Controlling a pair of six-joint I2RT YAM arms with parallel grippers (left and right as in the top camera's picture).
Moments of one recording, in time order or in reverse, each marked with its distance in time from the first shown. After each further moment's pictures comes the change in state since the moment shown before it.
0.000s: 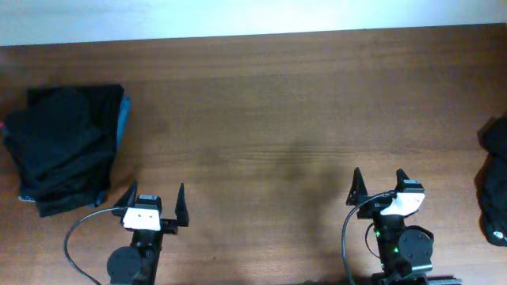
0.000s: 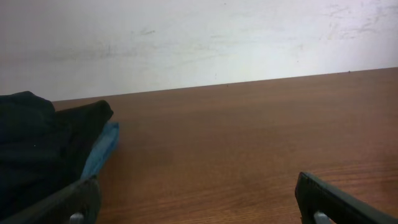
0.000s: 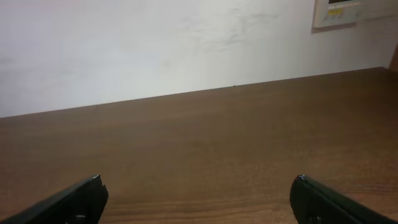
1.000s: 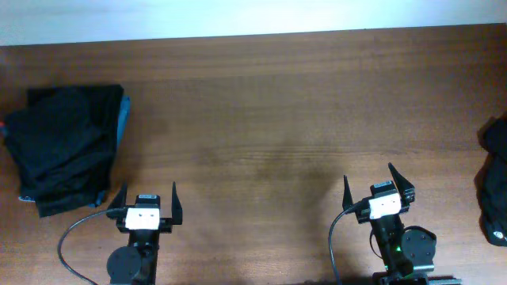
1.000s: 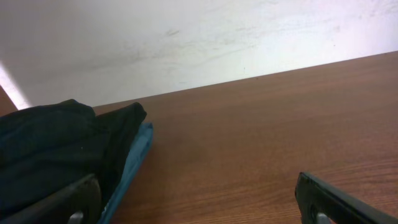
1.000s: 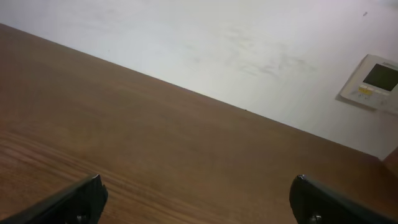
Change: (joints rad) left arm 0.001 0.000 0.000 -0.005 -0.104 0.121; right arm -0.056 0.000 0.000 0.006 -0.214 -0.449
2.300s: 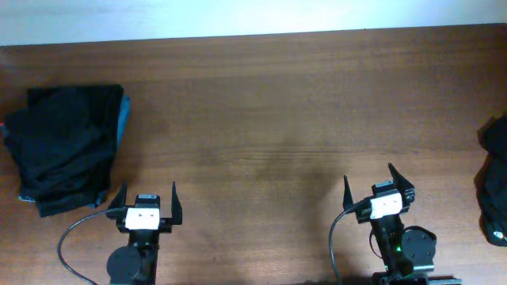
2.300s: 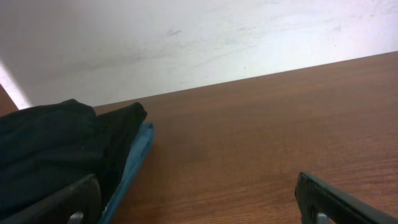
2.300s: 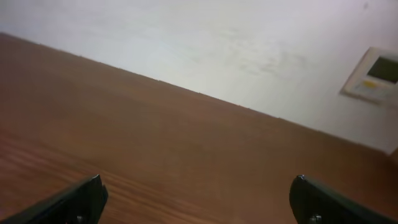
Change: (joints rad) left arm 0.000 0.000 0.000 0.000 -0.002 0.000; right arm 0.000 0.000 0.000 0.002 -0.001 0.060
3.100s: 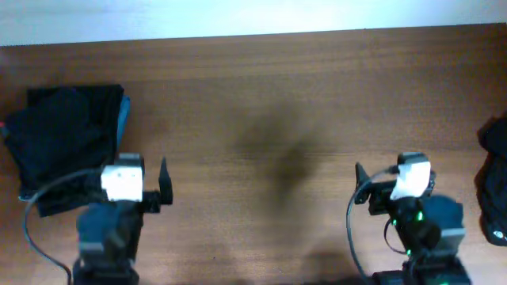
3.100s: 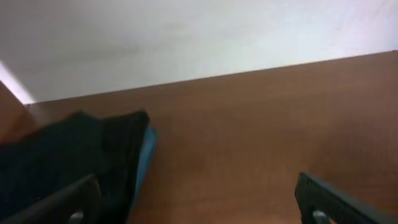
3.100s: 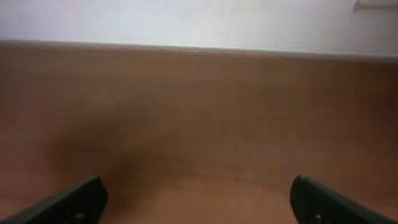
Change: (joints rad) left arm 0.000 0.541 0.593 -0.267 -0.001 -0.057; right arm 0.000 0.449 0.546 -0.435 0.056 0.222
